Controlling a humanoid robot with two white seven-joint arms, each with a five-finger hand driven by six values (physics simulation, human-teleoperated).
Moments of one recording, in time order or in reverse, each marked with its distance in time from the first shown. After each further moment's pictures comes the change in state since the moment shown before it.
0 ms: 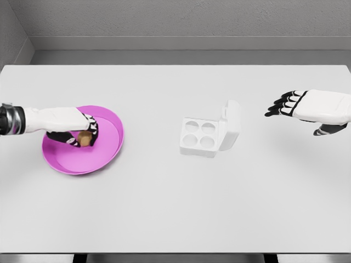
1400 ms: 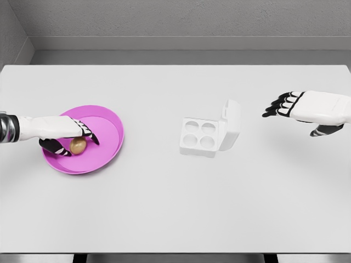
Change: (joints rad) left arm 0.048 0.017 0.002 0.064 0.015 0.001 0.000; right arm 0.002 0.018 0.002 0.008 0.002 0.000 0.000
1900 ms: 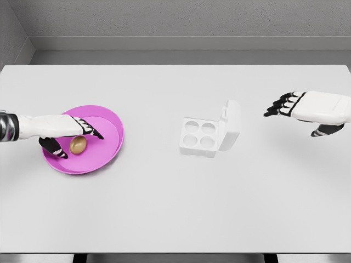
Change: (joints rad) left arm -0.005 0.000 0.000 -0.001 0.016 -0.001 -0.001; right arm 0.000 0.011 0.000 0.028 0.000 0.000 0.000
